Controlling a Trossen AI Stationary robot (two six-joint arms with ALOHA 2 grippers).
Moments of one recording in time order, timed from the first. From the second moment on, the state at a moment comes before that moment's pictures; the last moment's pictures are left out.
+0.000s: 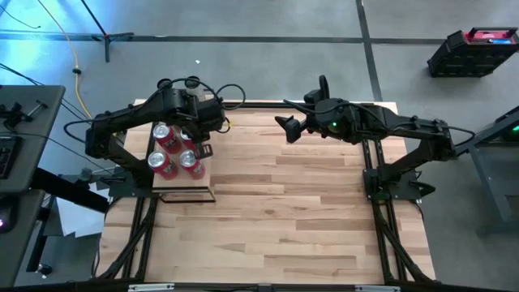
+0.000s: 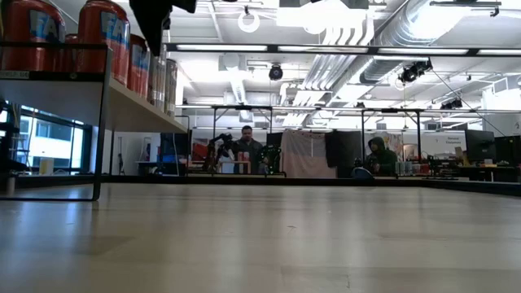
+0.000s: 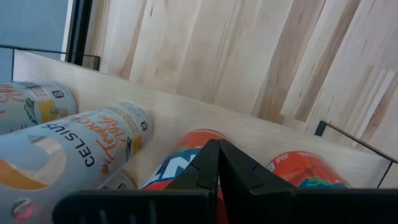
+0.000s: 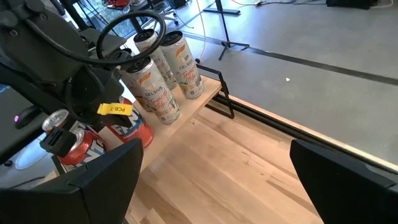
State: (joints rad) left arm 0.25 1.49 1.66 -1.56 -0.19 -0.03; right arm -0.01 1.42 1.67 -0.74 0.54 0.63
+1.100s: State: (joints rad) left arm 0.26 1.05 1.62 -1.57 -0.07 -0.16; right arm -0.01 1.42 1.67 -0.74 0.59 0.62
